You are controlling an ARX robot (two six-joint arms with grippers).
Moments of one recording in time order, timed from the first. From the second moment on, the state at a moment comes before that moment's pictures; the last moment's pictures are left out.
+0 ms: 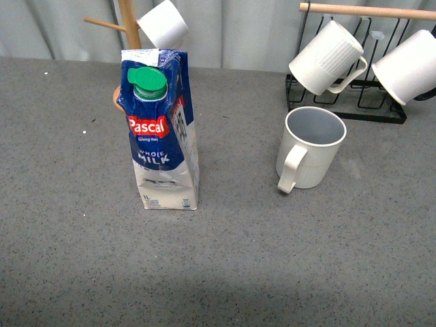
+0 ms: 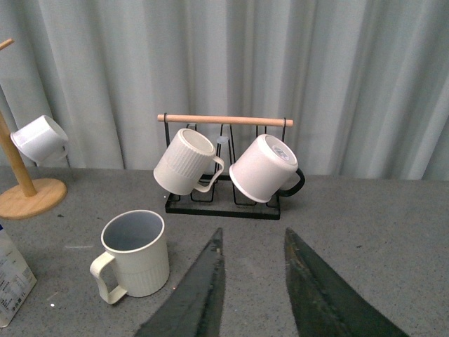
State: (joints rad) left arm 0.00 0.00 0.02 0.00 0.00 0.00; right arm 0.00 0.00 0.01 0.00 0.00 0.00
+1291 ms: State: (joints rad) left arm -0.18 1.21 0.20 0.75 0.04 -0.10; right arm 0.00 0.00 0.01 0.00 0.00 0.00
